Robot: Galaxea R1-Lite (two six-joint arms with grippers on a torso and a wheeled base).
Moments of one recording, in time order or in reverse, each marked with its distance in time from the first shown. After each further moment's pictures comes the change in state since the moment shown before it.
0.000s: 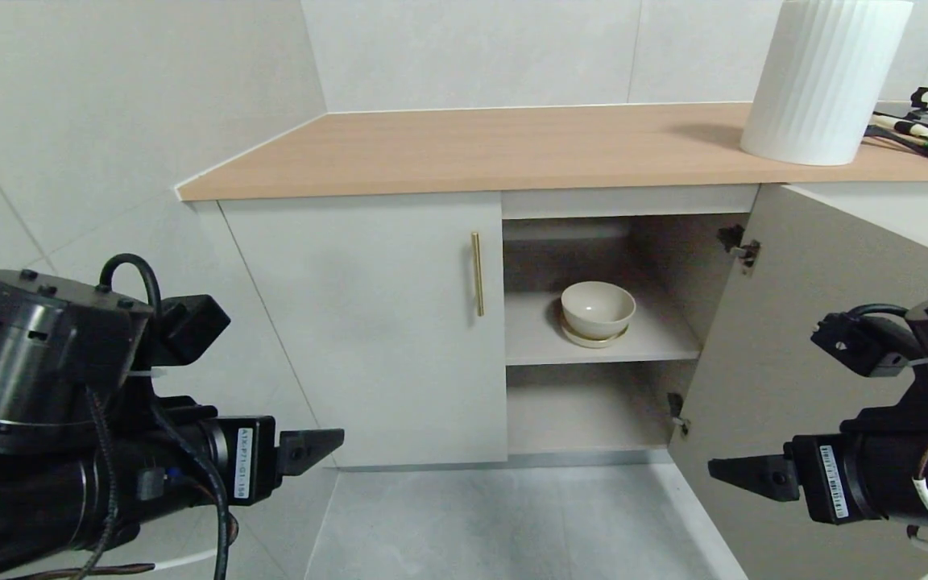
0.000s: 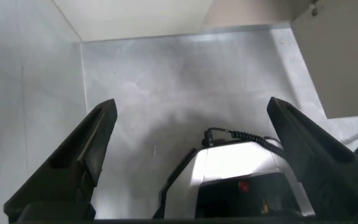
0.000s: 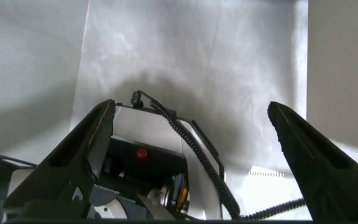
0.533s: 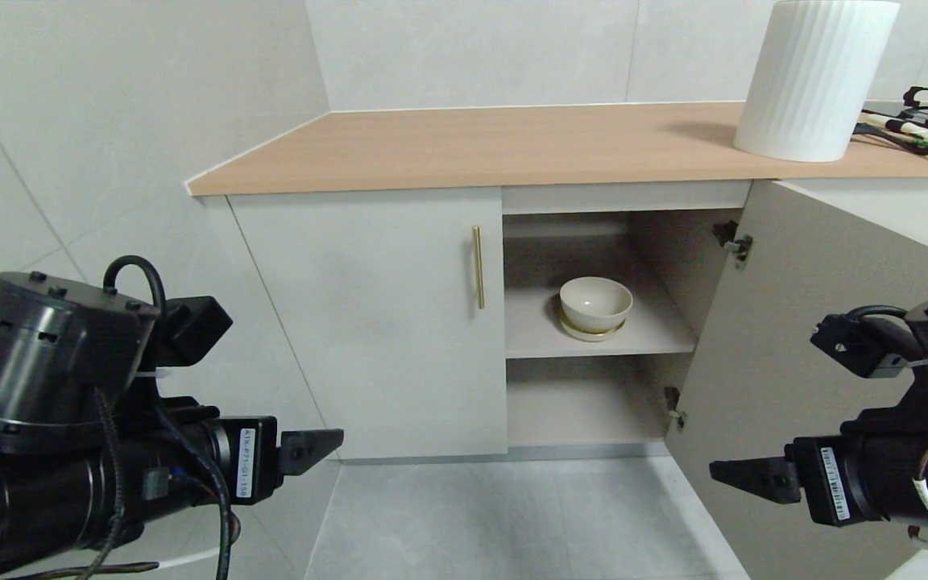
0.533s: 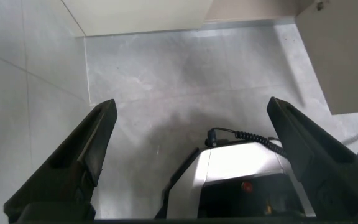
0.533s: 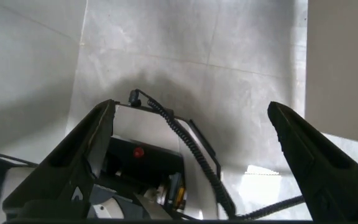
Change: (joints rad) left arm -0.002 0.008 0.001 0.000 0.015 0.002; right arm 0.000 -0.002 0.002 0.003 0.000 -0.021
